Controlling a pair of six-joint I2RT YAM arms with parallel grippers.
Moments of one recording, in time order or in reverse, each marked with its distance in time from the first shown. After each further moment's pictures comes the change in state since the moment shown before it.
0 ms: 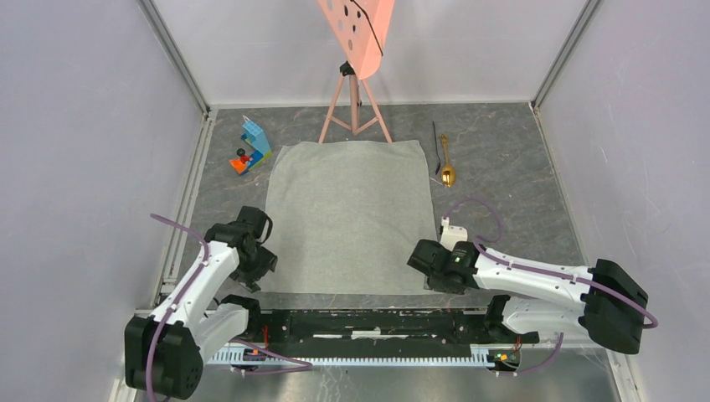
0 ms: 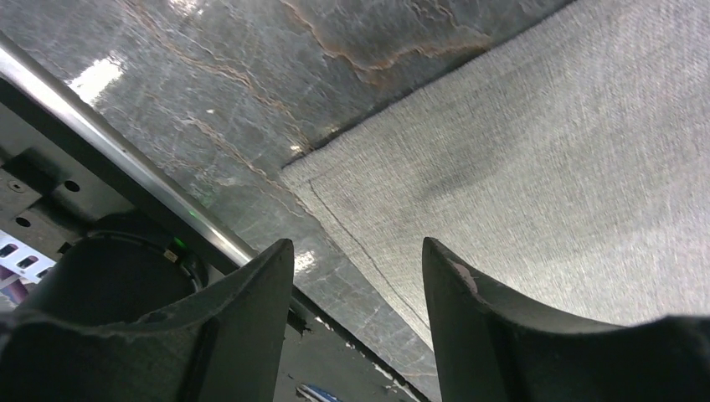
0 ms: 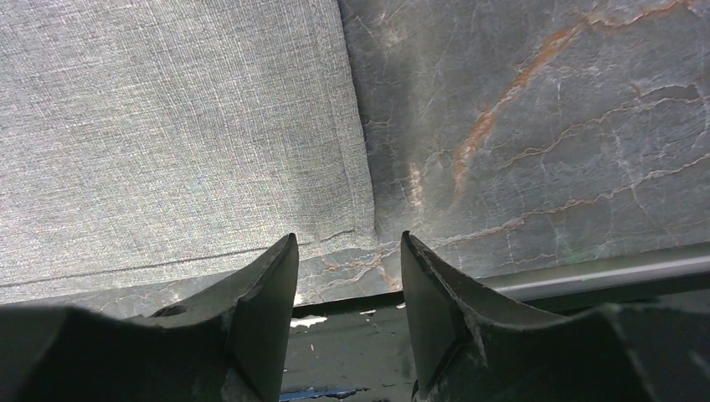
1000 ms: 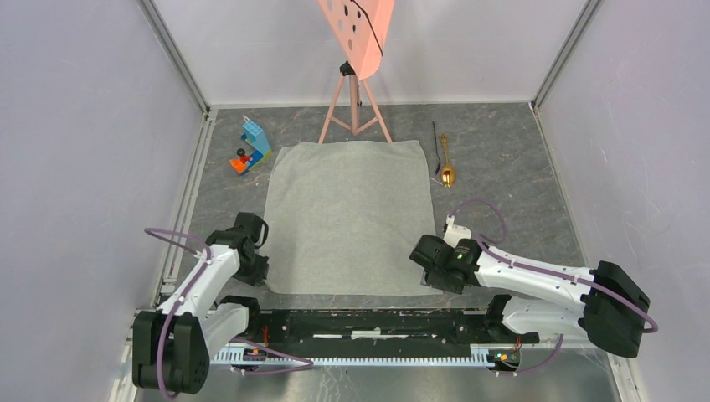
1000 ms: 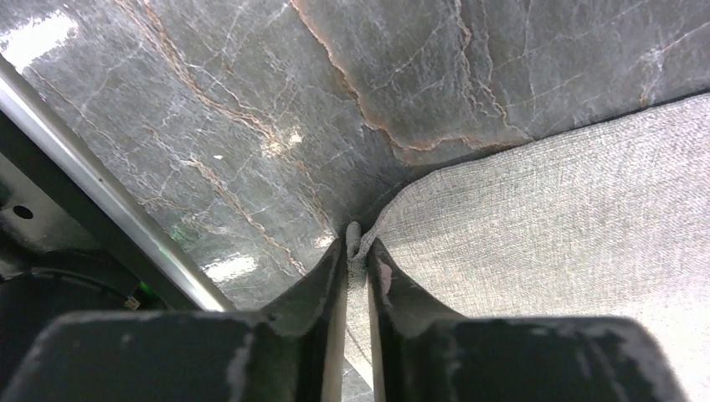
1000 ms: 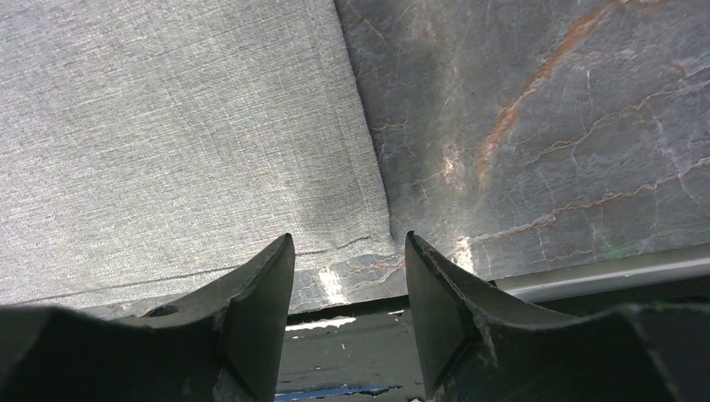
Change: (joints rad) left arm 0.087 0.061 -0.095 0.122 -0.053 -0.121; right arm -0.056 -0.008 -0.006 0.042 -0.046 0.048
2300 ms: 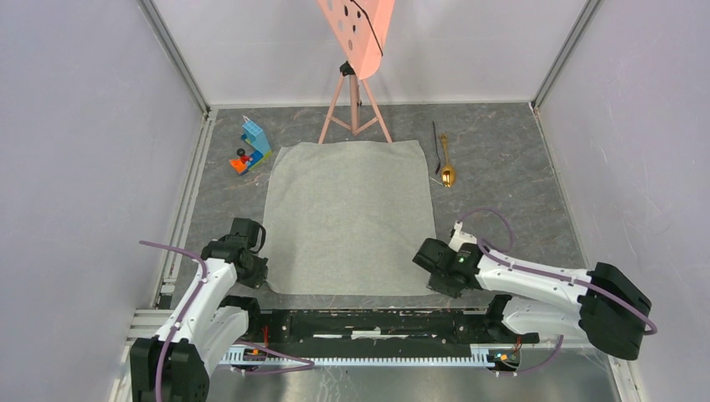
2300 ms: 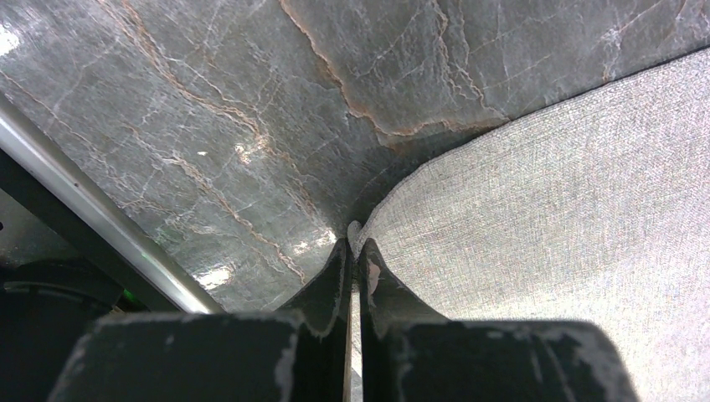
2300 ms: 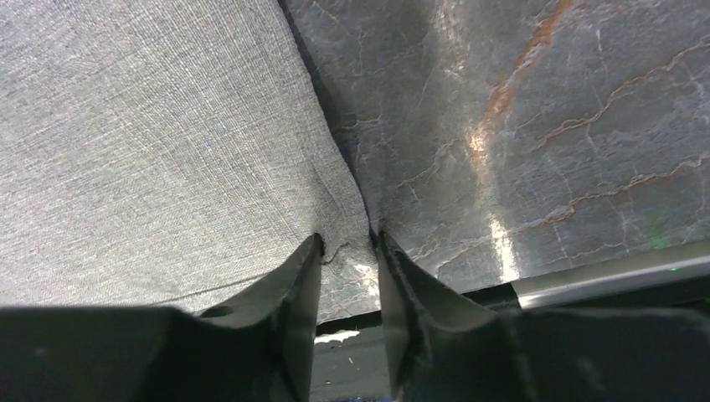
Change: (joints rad) left arm 0.002 -0.166 -0.052 0.012 0.019 0.001; right arm -0.022 0.035 -0.070 0.051 -0.043 0.113
